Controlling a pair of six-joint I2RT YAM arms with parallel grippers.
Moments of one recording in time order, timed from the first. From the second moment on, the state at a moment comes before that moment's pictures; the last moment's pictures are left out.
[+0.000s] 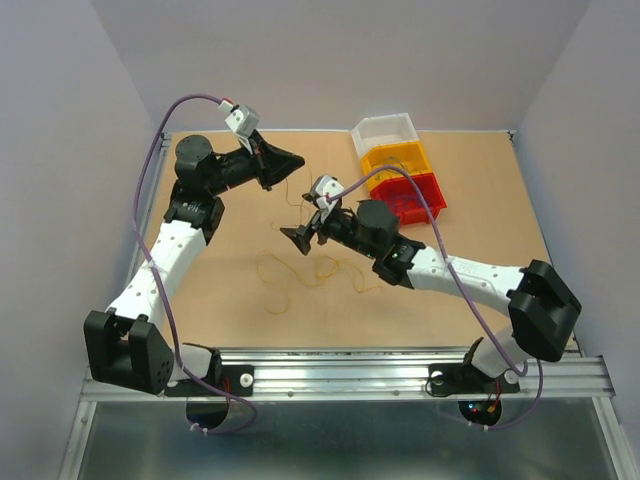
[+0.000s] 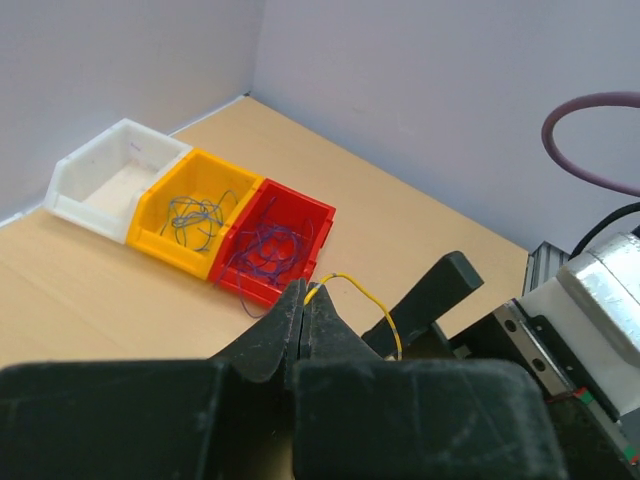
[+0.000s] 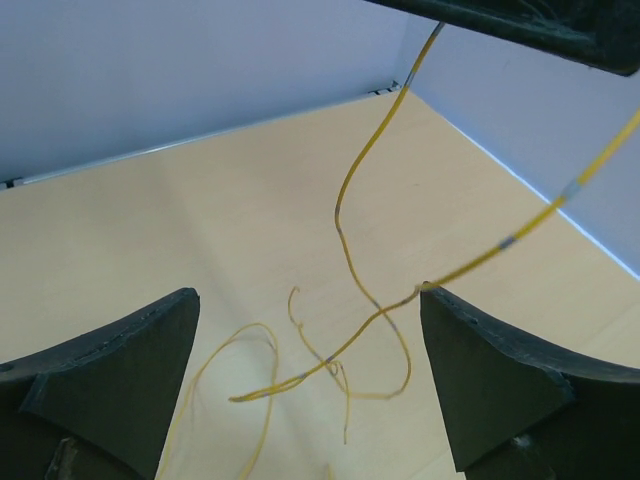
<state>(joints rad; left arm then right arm) -0.23 1.29 1.13 0.27 0.85 -0.35 0.92 1.50 1.00 0.54 -0.09 -0.12</state>
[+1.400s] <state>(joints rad) -0.29 1.64 1.36 -0.01 0.97 -0.32 0.87 1.30 0.86 0.66 -0.16 -0.14</state>
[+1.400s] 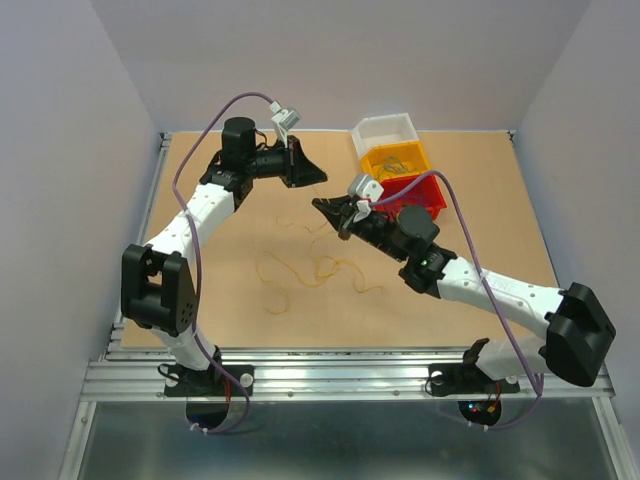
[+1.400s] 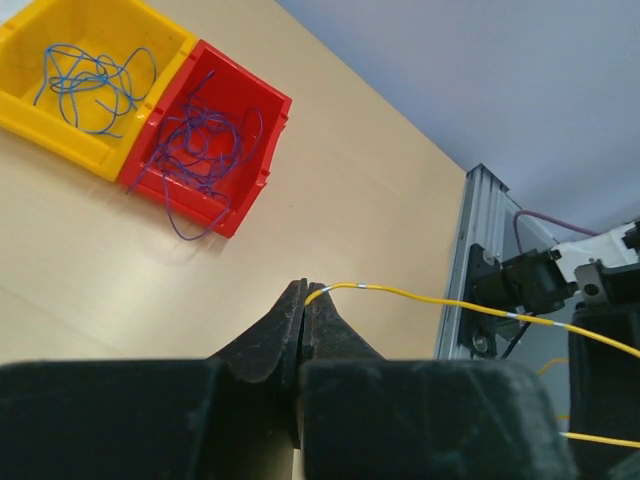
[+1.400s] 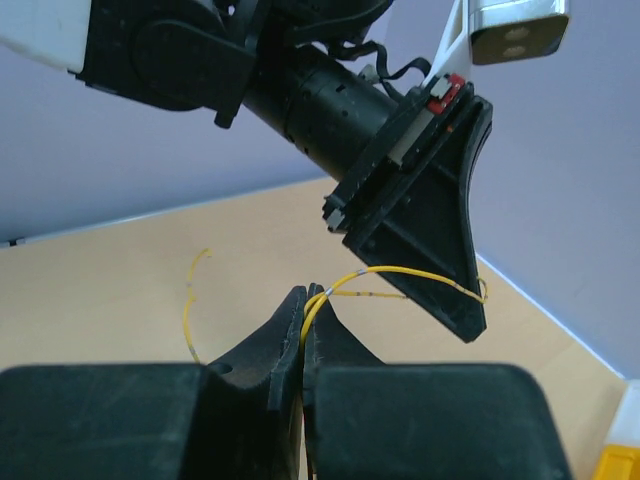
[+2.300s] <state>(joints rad) -0.33 1.65 1.33 0.11 0.91 -0.24 0.67 1.42 0.97 0.84 0.18 0.13</state>
